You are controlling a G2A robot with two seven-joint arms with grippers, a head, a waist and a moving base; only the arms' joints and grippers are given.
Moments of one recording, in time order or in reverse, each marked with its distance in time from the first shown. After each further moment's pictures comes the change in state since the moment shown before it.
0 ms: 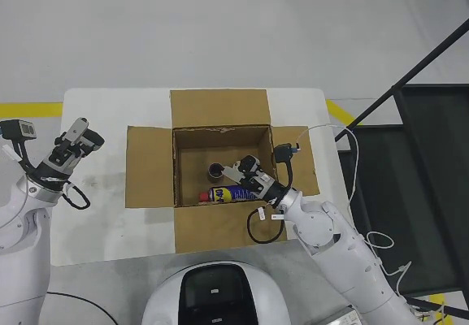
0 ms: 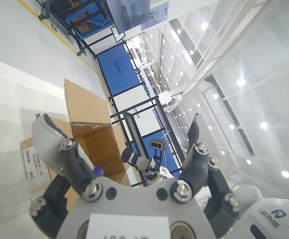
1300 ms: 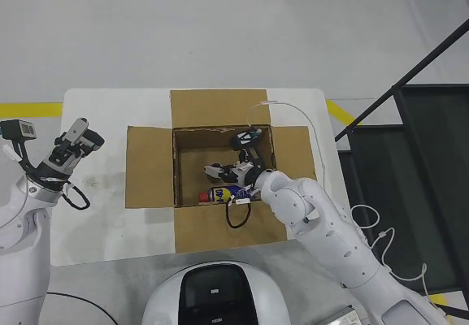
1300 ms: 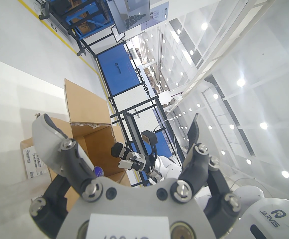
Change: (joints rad) left arm 0.000 0.000 0.000 0.000 0.000 0.000 0.000; right arm 0.231 -0.021 -0.158 -0.028 -0.388 0.464 0.353
